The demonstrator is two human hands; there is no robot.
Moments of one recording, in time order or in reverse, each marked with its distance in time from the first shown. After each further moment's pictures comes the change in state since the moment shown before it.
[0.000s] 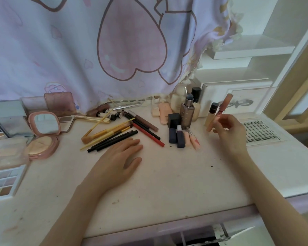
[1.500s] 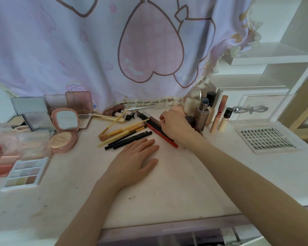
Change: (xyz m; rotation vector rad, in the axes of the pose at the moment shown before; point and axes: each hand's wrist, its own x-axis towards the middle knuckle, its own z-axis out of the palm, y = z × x) left_hand 0.000 0.012 -0.009 0.111 -0.153 -0.018; right_hand -0.007 -0.086 0.129 -0.726 -0.561 -0.386
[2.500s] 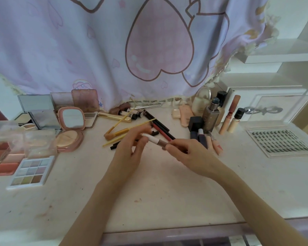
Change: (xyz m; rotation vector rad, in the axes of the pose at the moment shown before) left_hand -0.001 -0.009 -0.007 -0.695 0.580 0.001; right_hand -0.080 0.005 -0.006 0.556 -0.266 -0.042
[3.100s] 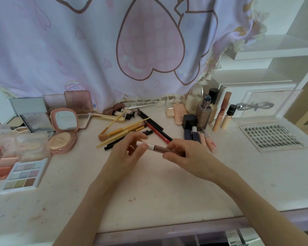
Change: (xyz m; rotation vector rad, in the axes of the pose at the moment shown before) left_hand -0.003 0.004 0.003 -0.003 -0.091 -0.091; right_hand -0.017 0.002 -0.008 -0.082 0.013 -0.024
